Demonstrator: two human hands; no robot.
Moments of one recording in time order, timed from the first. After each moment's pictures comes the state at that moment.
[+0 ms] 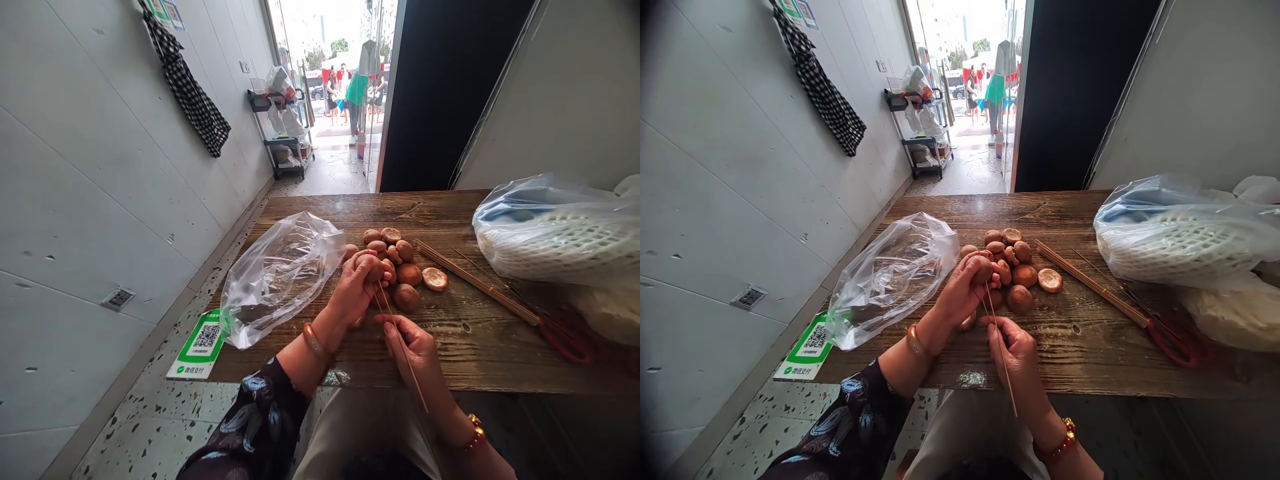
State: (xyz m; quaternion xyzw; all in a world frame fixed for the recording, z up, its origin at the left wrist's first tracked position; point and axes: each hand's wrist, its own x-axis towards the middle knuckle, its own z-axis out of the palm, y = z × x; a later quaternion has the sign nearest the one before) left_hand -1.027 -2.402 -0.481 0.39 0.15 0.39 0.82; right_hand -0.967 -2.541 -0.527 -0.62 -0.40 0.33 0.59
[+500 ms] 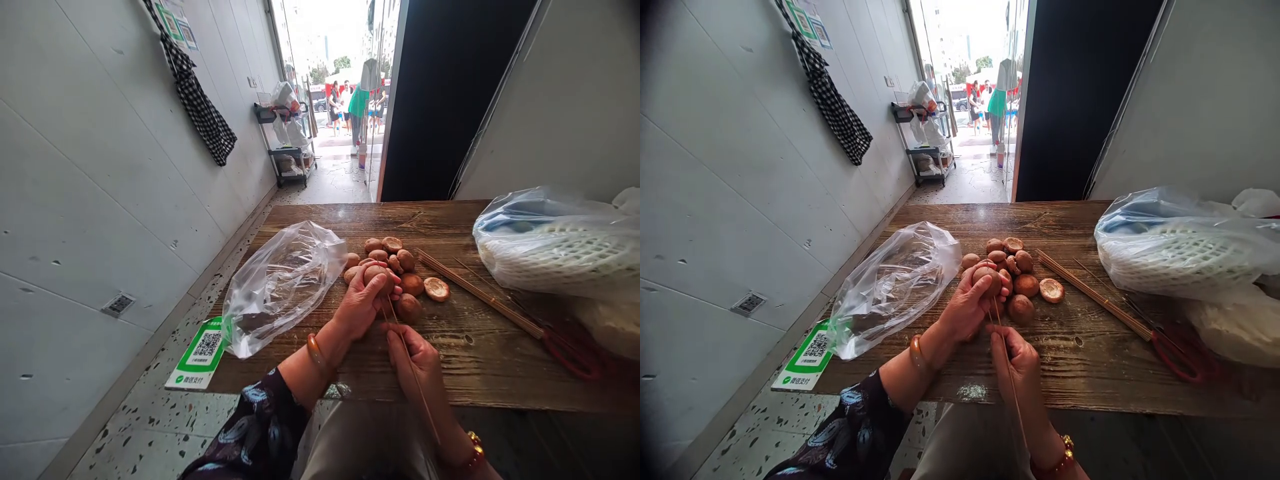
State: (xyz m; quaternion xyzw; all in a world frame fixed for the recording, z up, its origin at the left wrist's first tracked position) left_hand -1.026 -2.415 -0.478 0.43 0.12 0.39 0.80; right_hand -0.969 -2.537 -0.526 -0.65 -0.40 0.23 0.61
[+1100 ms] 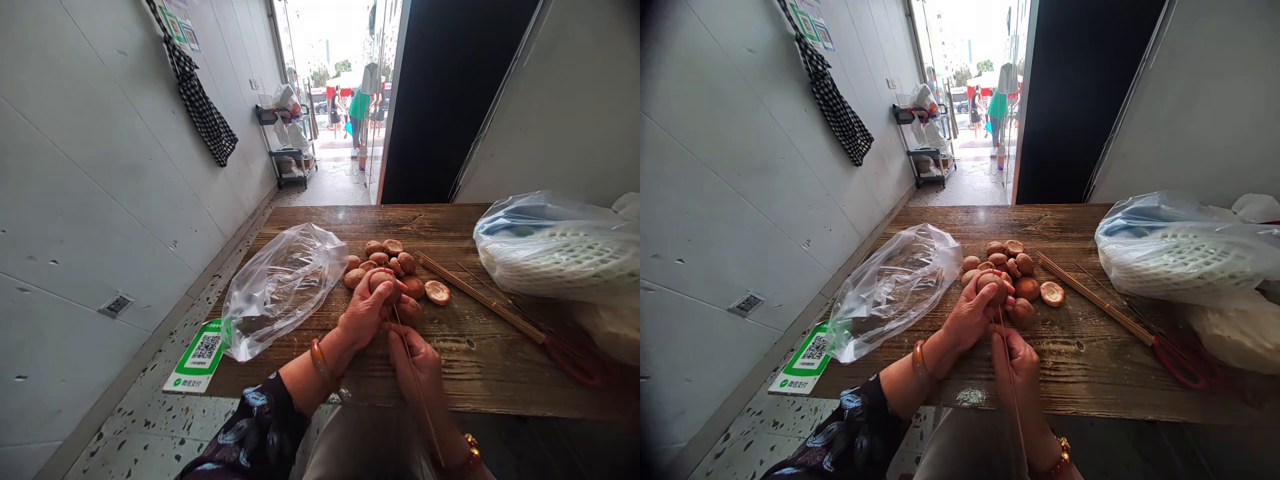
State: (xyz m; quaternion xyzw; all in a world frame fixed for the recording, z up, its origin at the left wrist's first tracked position) left_hand -1.025 -2.424 -0.482 0.46 0.14 0.38 0.79; right_hand -0.969 -2.533 -0.529 -0.67 -0.41 0.21 0.58
